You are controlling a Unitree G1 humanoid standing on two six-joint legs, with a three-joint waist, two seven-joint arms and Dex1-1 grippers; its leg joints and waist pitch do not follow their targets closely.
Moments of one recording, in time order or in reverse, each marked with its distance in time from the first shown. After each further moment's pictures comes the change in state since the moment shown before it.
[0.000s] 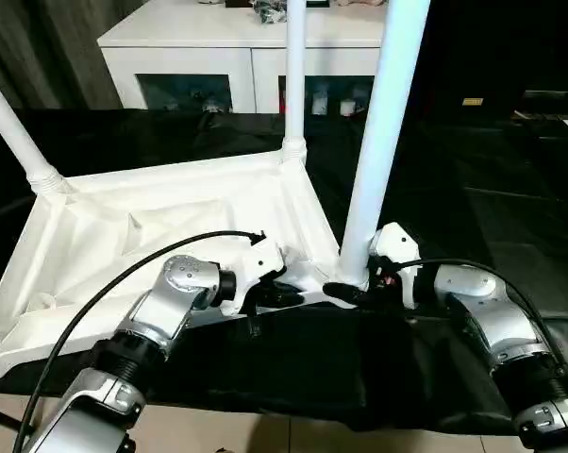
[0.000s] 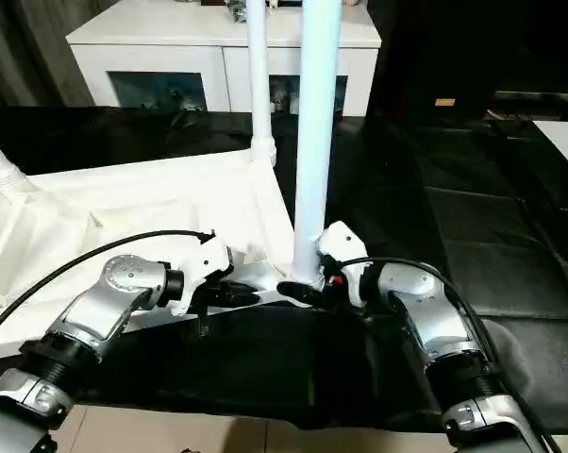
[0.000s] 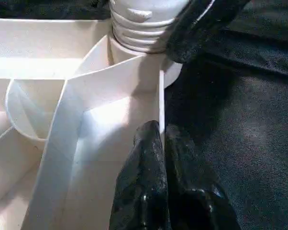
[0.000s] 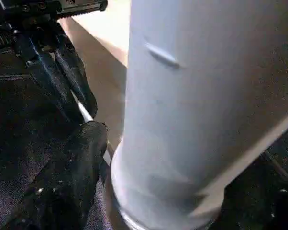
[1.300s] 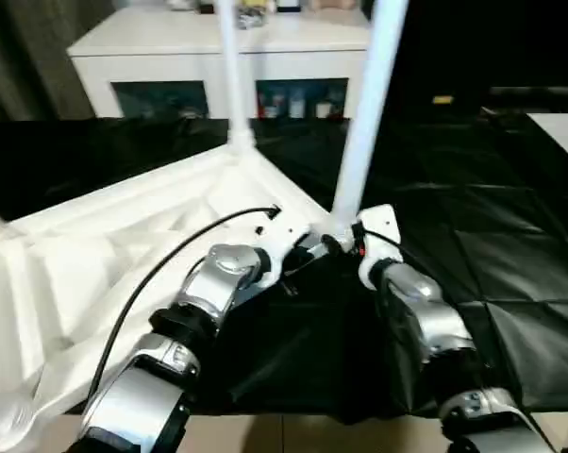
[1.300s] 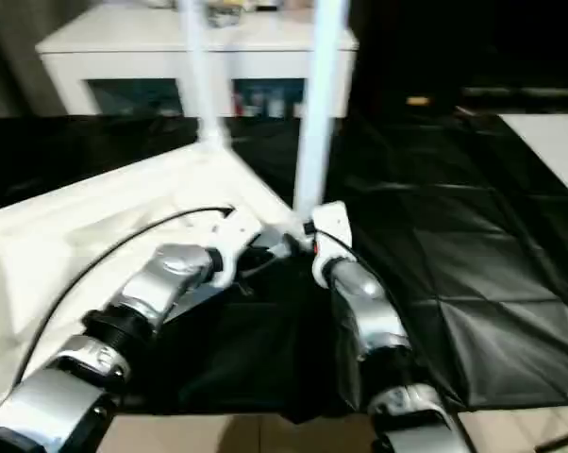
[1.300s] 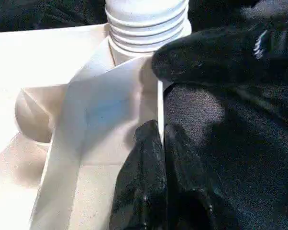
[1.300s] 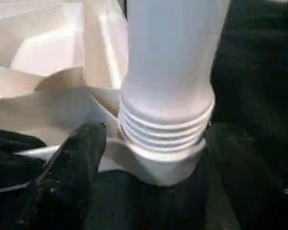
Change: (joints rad) left arm -0.194 -0.205 0.073 0.310 0.067 0.053 0.446; right arm -0.065 0.280 -0.154 0.144 -0.050 0.104 -0.645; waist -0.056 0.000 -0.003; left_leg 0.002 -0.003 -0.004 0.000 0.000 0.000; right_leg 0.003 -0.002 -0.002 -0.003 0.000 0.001
